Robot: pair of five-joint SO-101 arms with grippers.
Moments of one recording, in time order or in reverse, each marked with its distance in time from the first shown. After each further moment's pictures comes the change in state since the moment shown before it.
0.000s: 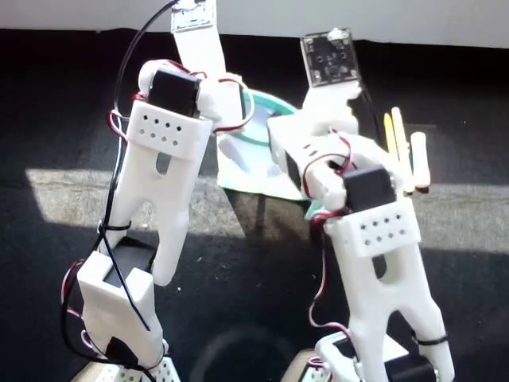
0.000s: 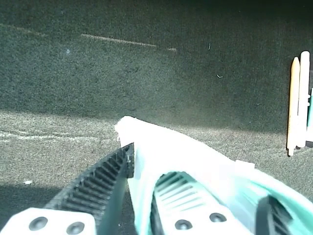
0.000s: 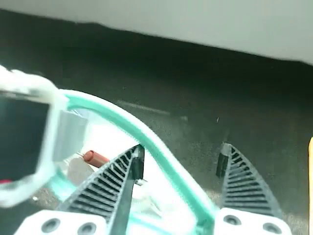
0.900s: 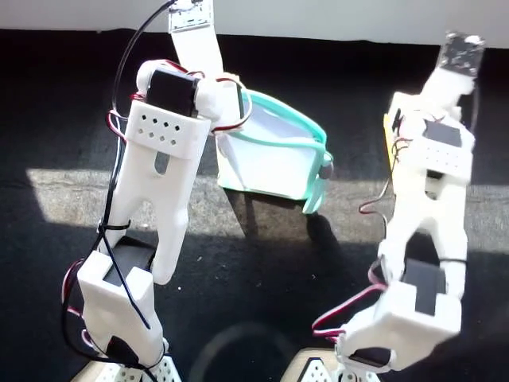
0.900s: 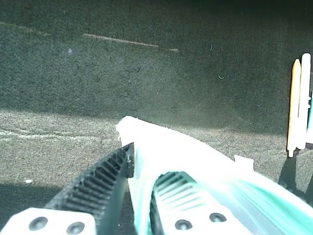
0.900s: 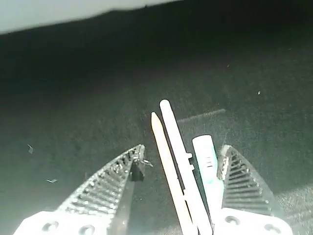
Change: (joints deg) left arm -0.3 0.0 0.0 0.0 0.1; right arm 33.0 39.6 -4.5 -24.6 5.4
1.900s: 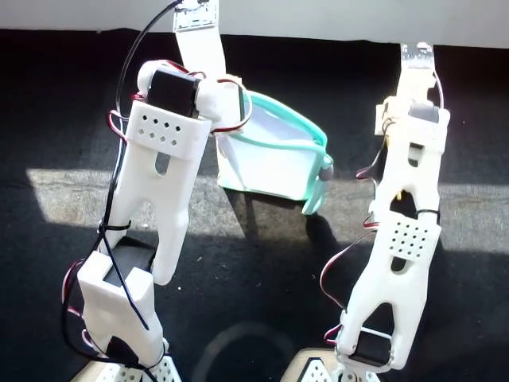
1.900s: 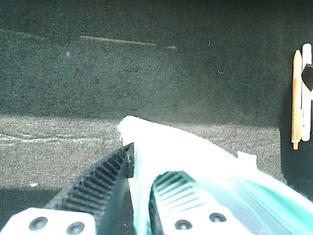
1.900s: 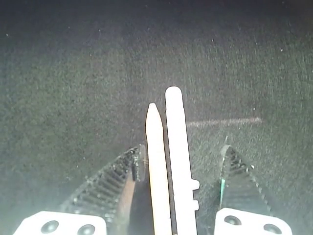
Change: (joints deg) left arm 0.1 0.0 0.0 0.0 -2.7; right arm 0.5 47.0 -58.7 22.2 9.9
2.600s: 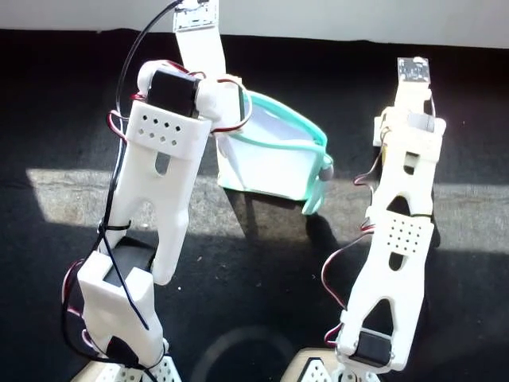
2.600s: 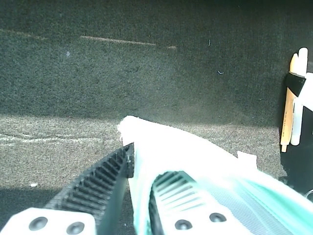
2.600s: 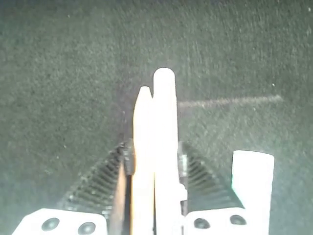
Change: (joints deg) left arm 0.0 0.0 0.0 0.0 0.0; right arm 0.4 12.6 -13.7 7.4 0.0
